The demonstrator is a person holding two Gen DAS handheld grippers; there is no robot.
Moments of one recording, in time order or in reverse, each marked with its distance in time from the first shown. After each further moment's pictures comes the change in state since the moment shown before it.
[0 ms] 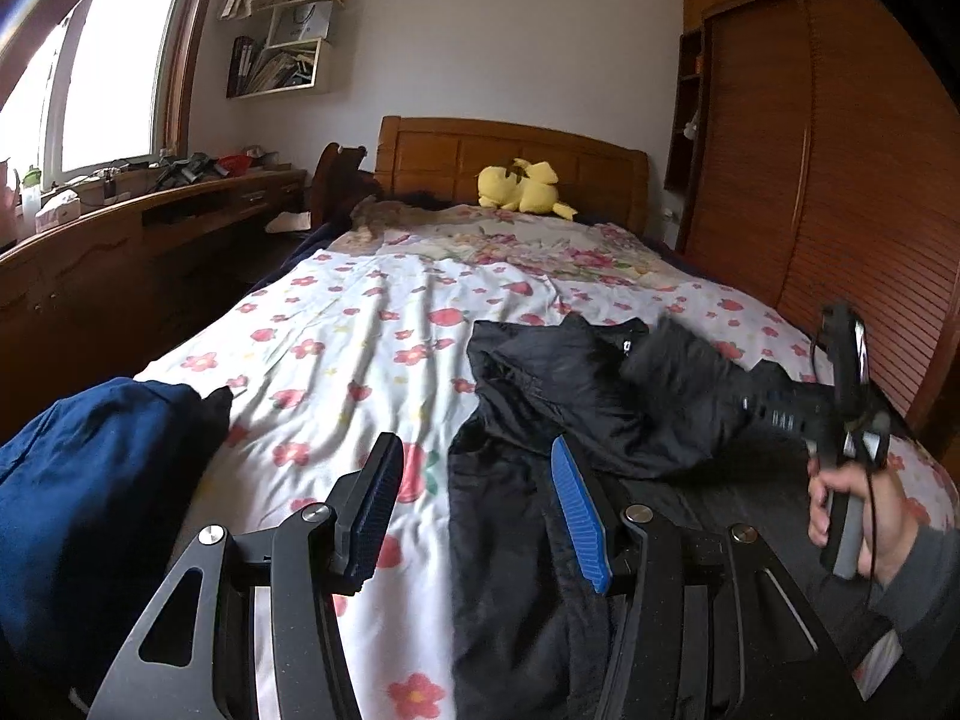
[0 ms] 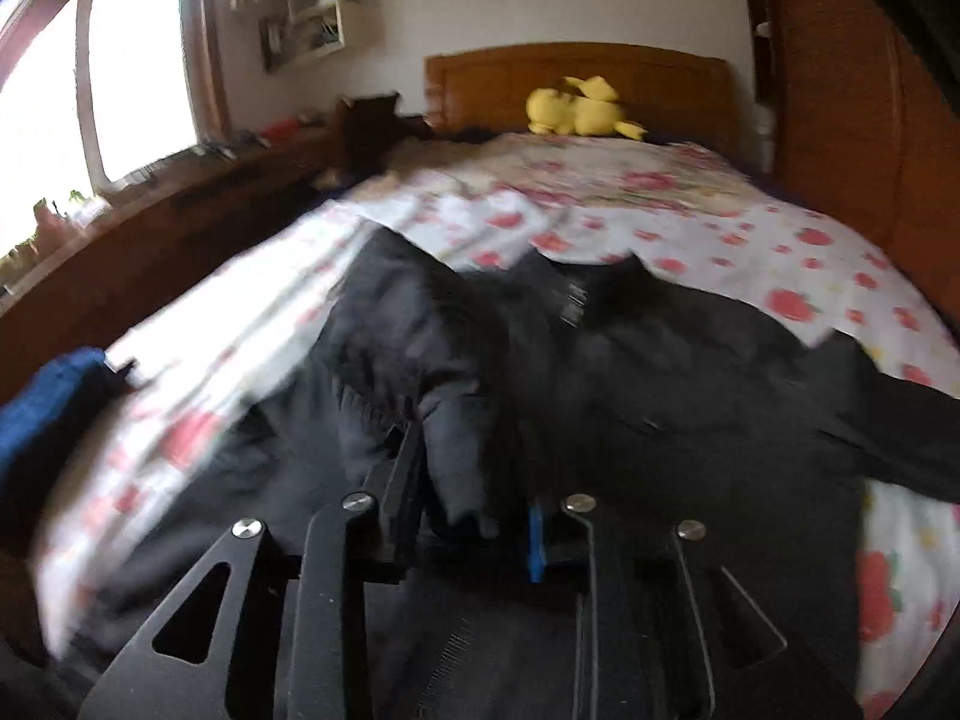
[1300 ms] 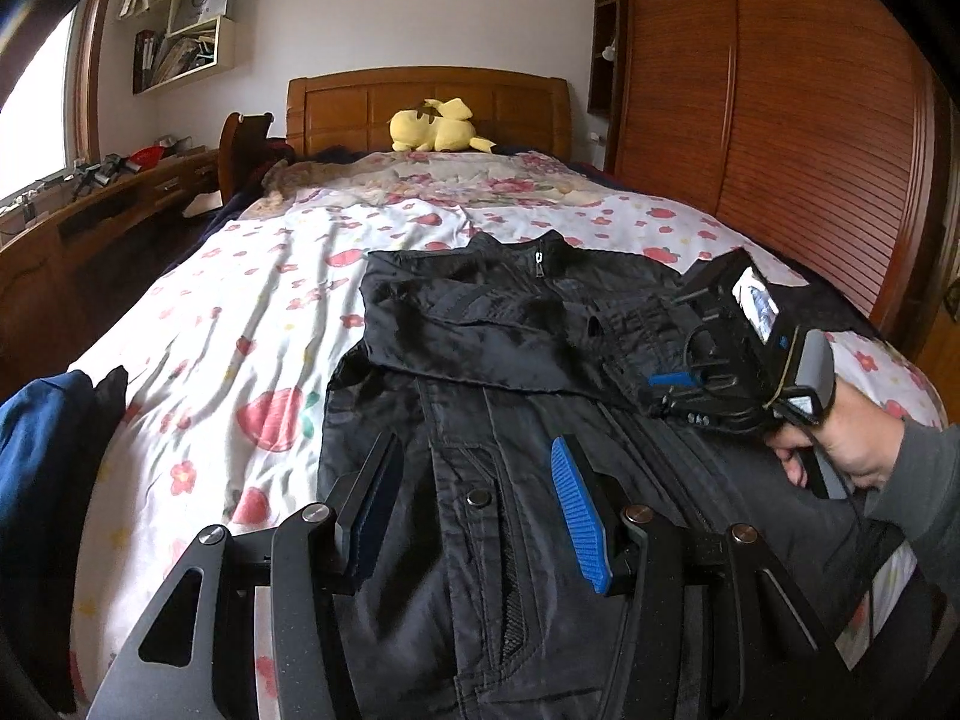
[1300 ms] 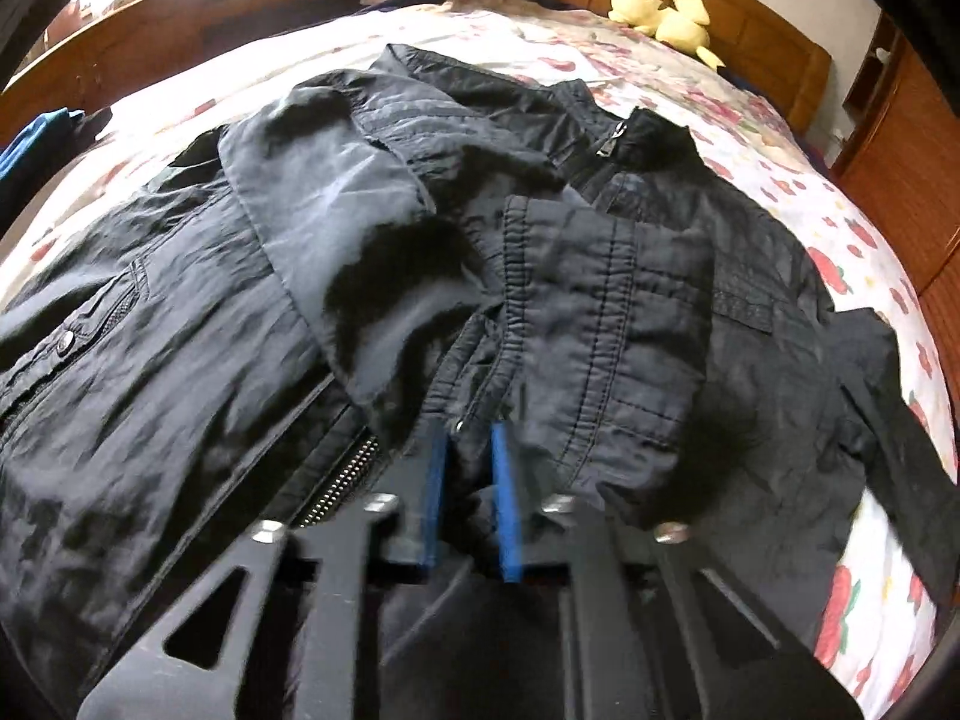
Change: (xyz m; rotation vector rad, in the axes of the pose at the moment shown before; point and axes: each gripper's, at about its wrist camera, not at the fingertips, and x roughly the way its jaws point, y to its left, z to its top) left arm 0.028 -0.054 -0.021 0.142 0.146 -0.115; right arm 0.046 -0.007 -0.060 -0.302 0.331 -0.026
